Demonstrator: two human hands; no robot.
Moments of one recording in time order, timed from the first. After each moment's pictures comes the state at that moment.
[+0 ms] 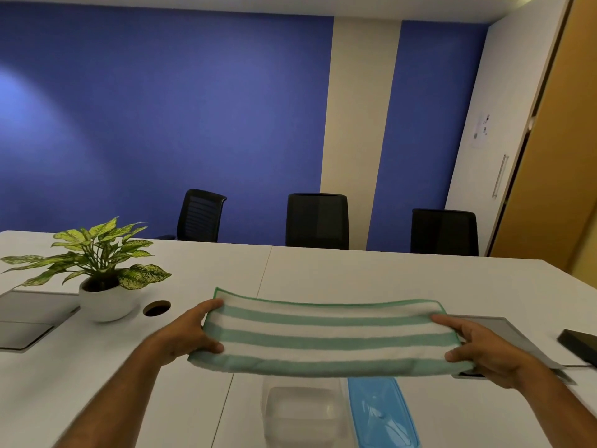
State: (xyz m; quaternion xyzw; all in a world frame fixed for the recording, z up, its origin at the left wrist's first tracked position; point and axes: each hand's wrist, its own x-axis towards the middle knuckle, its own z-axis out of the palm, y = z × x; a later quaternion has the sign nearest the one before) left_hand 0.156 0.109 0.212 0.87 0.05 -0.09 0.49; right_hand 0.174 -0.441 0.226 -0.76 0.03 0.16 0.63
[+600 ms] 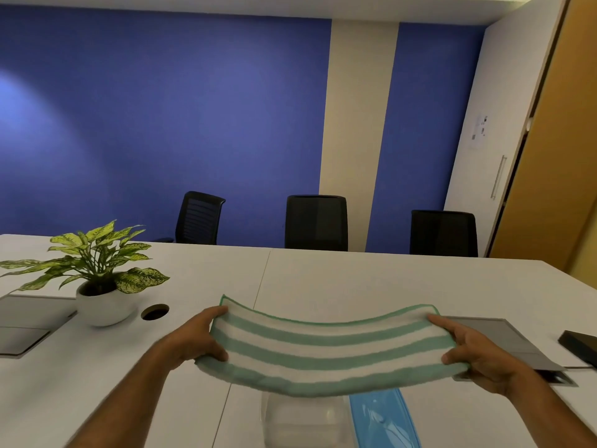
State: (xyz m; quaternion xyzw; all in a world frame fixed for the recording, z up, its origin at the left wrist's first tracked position) left_hand 0.165 0.096 0.210 0.88 0.06 -0.11 0.46; right_hand 0.166 -0.419 0.232 -0.73 0.01 0.15 0.66
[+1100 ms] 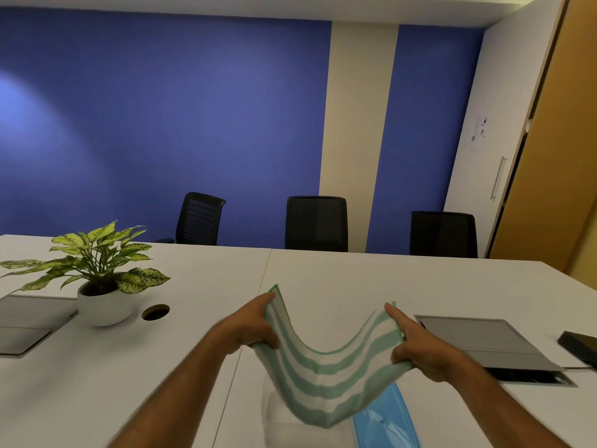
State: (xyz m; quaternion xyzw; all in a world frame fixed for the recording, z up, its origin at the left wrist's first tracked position) left_hand 0.178 0.006 0.242 0.88 0.00 -0.12 0.47; right_hand 0.178 -0.336 0.229 -0.81 -0.04 0.17 0.56
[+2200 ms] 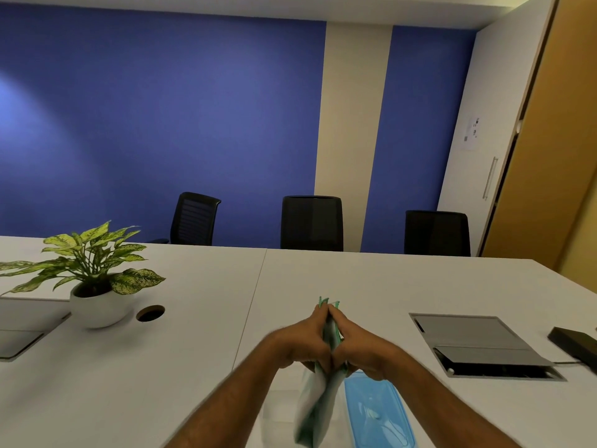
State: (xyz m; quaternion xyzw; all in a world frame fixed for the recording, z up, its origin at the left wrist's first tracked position) left_hand 0.165 -0.086 0.239 0.86 -0.15 -0.21 0.43; right_hand 0.153 -0.236 0.249 -0.86 -0.11 0.22 0.44
